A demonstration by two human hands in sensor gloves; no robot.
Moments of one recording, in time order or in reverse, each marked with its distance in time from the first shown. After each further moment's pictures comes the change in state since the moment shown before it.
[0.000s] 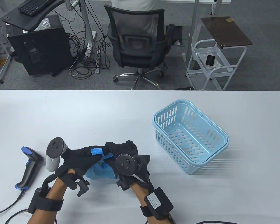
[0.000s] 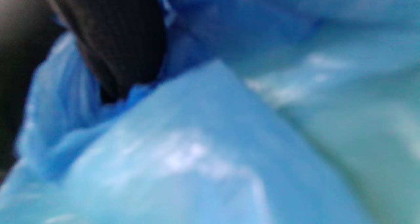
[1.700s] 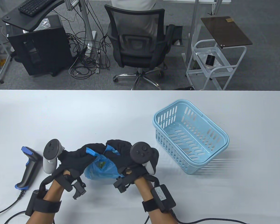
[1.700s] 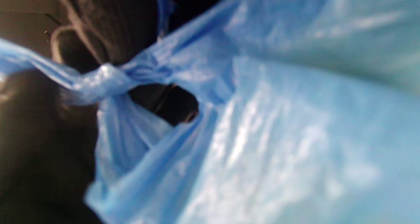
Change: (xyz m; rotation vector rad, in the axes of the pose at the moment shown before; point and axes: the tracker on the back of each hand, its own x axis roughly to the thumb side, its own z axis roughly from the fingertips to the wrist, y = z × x) left_hand -0.007 0.005 0.007 -0.046 0.039 0.098; right_hand -0.030 0.002 -0.007 0.138 0.157 -0.461
